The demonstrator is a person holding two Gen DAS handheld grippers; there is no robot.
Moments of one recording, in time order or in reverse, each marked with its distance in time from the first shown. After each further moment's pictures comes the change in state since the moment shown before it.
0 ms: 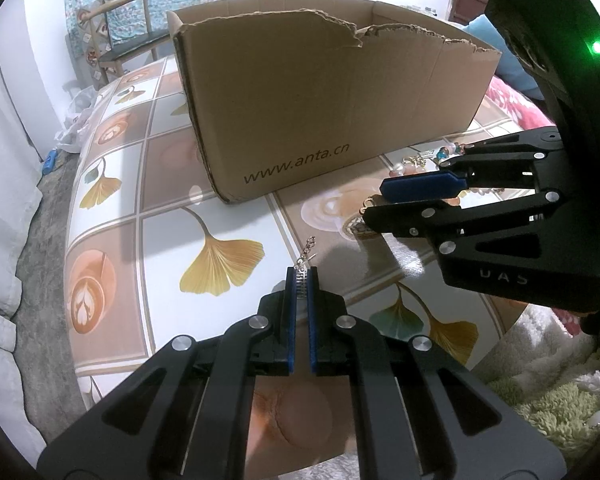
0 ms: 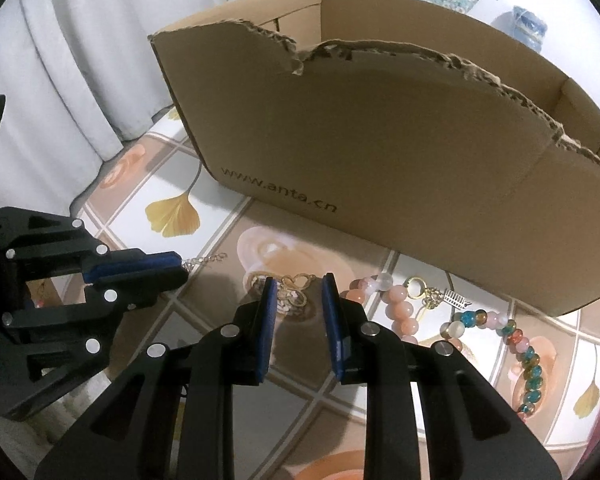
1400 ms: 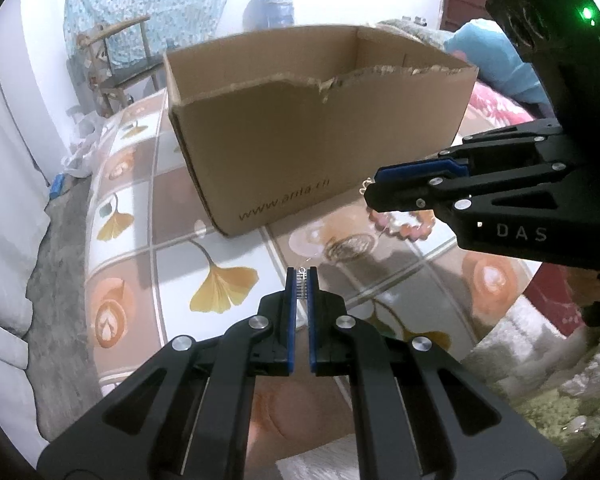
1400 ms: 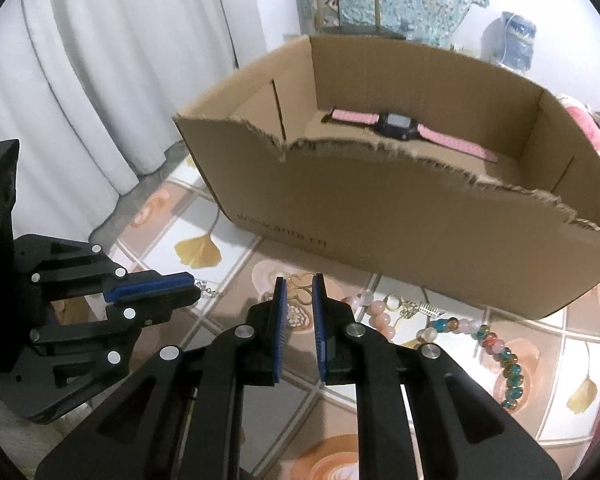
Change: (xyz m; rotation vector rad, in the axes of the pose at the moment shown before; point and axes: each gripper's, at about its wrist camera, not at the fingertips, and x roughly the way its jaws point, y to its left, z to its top) left arm -0.029 -0.017 0.012 0.048 -0.076 0.028; right arm -0.066 -0.037 -0.011 0.054 -0.138 0.076
